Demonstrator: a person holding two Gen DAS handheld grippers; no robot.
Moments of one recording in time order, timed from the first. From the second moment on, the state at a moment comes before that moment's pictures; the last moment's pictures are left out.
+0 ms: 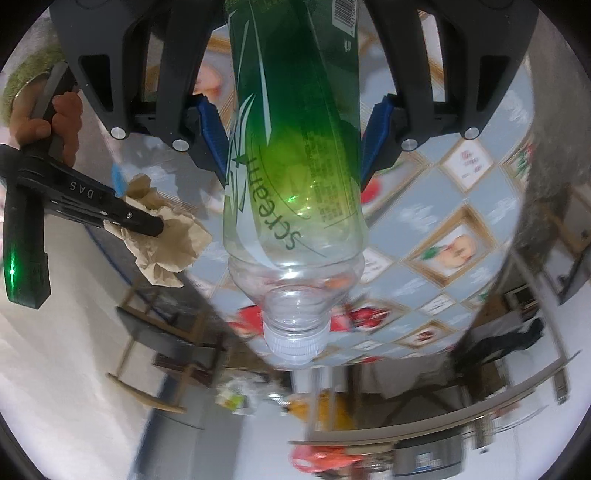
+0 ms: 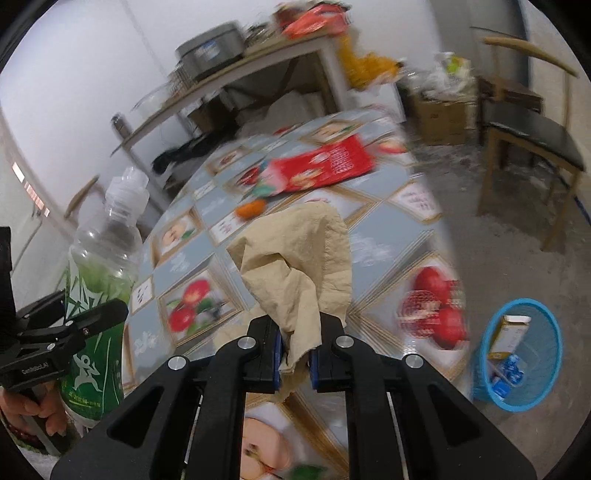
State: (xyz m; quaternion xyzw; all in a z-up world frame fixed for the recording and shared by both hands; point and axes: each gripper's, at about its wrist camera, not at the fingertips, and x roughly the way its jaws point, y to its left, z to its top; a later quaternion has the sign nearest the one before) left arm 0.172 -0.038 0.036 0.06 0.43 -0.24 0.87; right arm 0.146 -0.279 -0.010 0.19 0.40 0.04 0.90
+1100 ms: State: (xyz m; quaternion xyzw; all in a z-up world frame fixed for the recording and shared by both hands) left arm 0.189 -0.465 -0.102 0.11 0.61 -0.44 0.64; right arm -0.001 -0.635 -0.250 0.56 0.37 -0.28 0.69
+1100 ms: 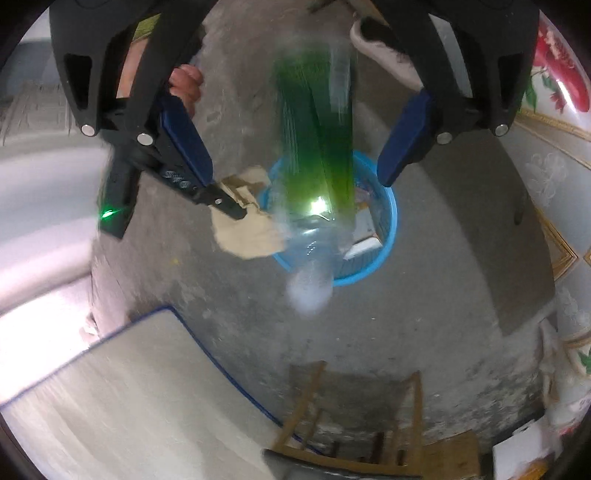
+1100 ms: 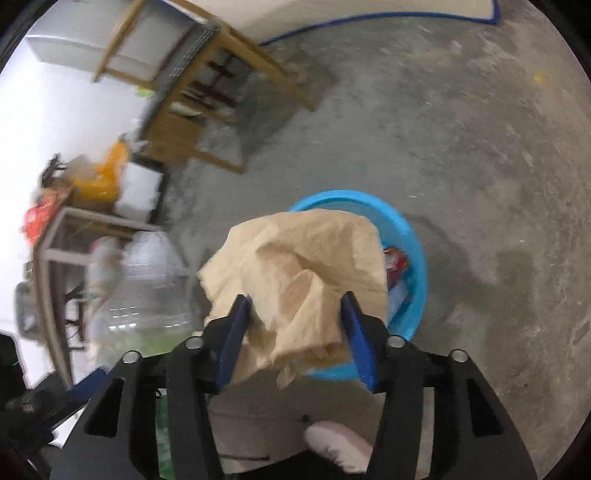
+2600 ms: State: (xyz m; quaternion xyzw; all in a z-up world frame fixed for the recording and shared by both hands) left arm 0.199 0.032 -0.013 -0.07 0.44 -0.25 0.86; right arm 0.178 -0.398 -0.024 0.32 0.40 0.02 0.86
